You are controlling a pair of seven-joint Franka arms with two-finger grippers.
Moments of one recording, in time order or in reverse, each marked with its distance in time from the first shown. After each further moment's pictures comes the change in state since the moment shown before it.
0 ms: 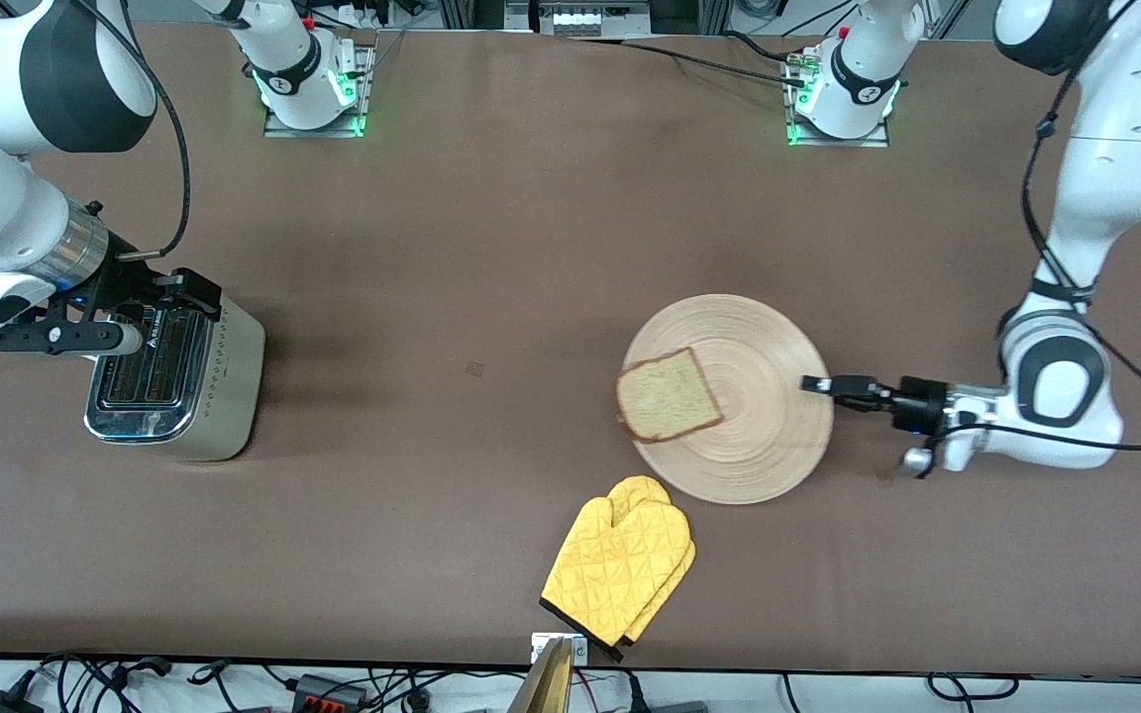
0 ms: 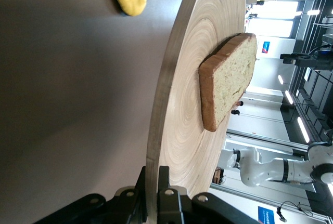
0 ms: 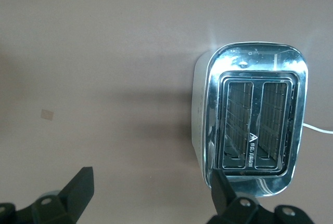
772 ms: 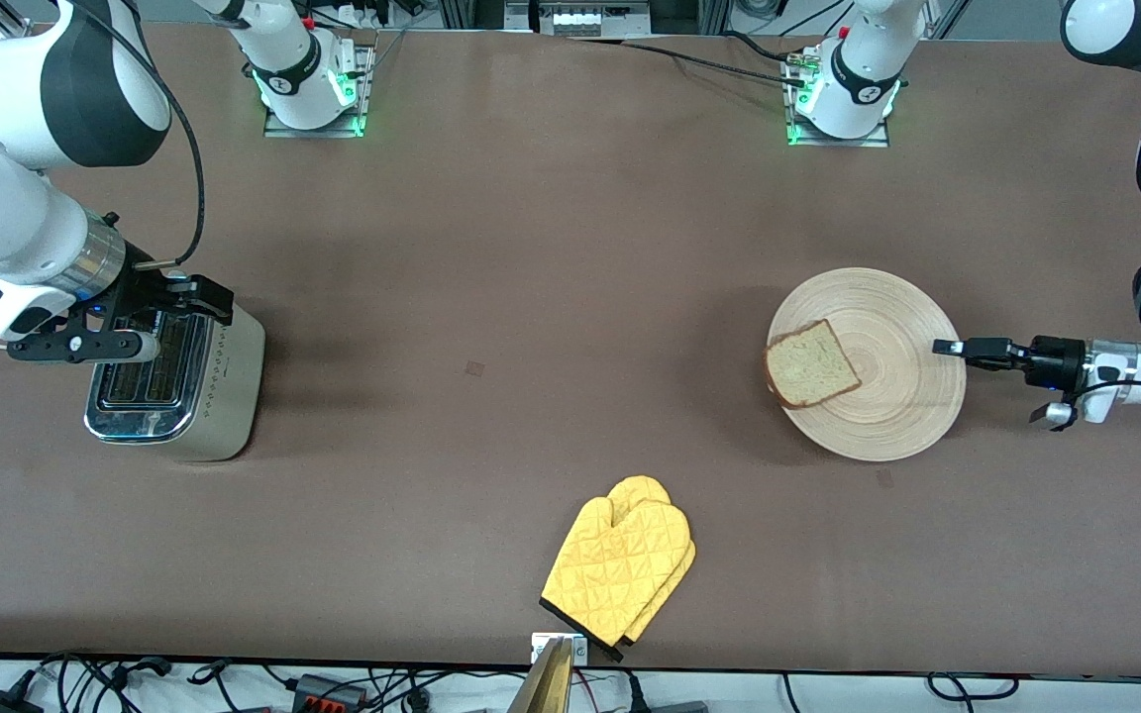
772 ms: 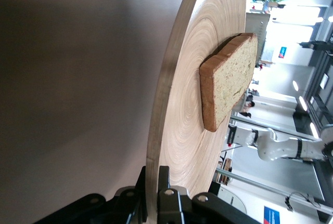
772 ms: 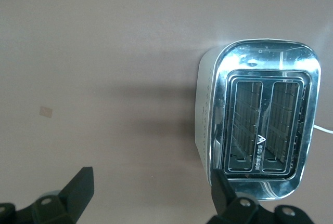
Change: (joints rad) left arm 0.311 0.001 0.082 -0.009 0.253 -0.229 0.134; right arm 0.001 0.023 0.012 -0.001 0.000 0.003 0.000
